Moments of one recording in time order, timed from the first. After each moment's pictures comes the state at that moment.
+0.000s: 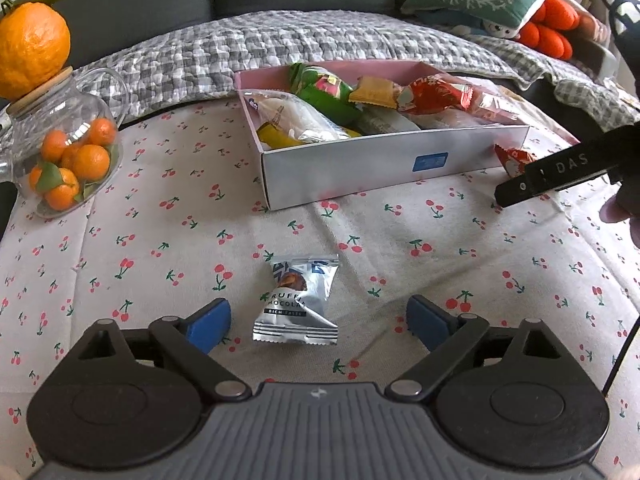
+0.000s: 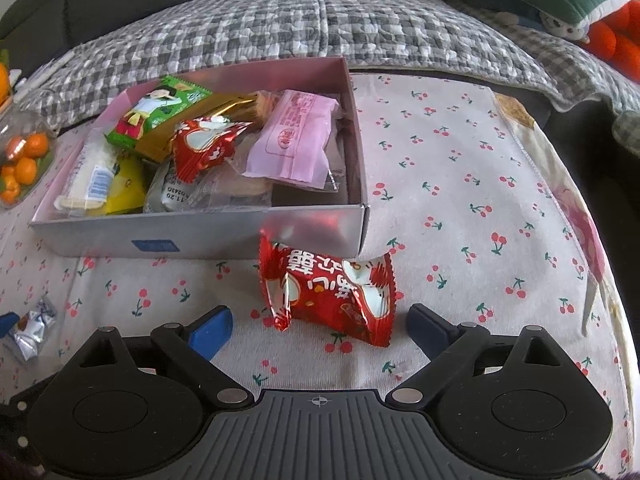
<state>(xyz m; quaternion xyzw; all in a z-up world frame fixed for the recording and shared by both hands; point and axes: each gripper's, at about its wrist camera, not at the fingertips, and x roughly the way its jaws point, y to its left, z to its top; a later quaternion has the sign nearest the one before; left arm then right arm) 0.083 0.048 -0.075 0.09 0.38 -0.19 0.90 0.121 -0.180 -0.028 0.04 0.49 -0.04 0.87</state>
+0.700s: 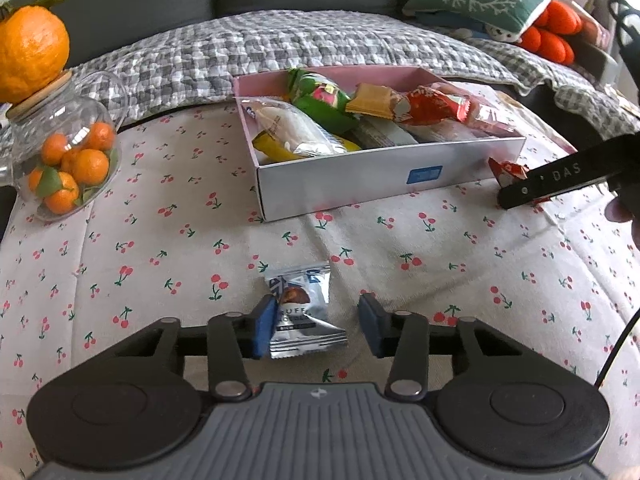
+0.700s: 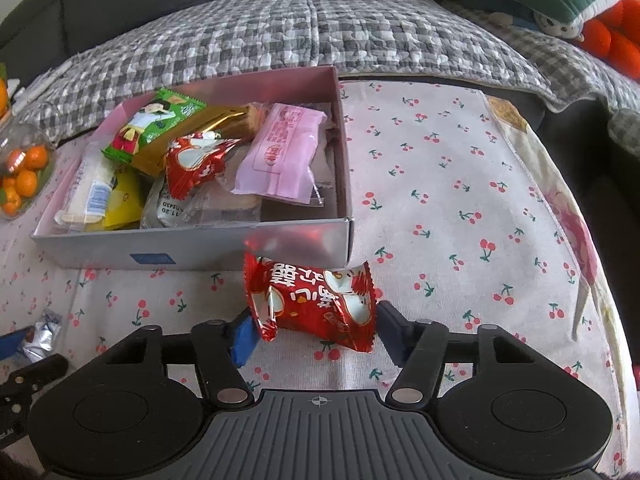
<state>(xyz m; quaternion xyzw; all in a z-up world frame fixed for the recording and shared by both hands) 0.085 0.044 -0.067 0.08 0.39 -0.19 0.90 0.120 -0.189 -0.021 0.05 0.49 -0.04 0.87</state>
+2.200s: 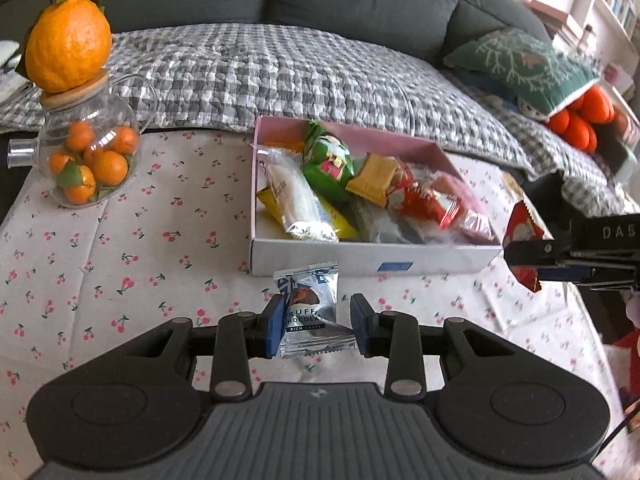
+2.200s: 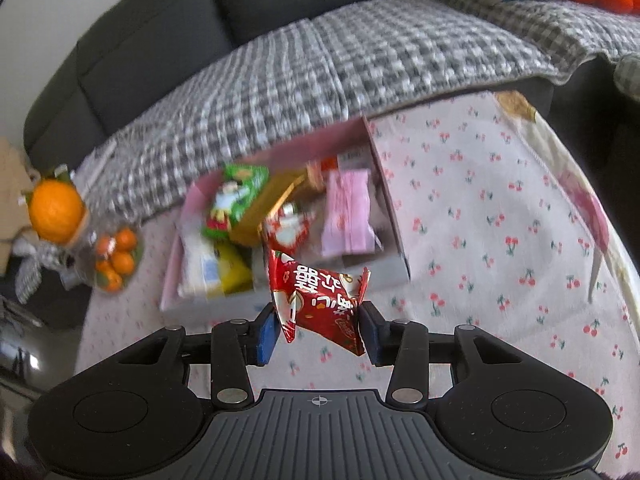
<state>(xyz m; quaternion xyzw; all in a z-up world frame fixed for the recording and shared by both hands) 0.094 0.039 -0.015 -0.05 0.40 -0.15 0.90 0.106 -0.200 0.056 0.21 0.47 0.00 0.86</state>
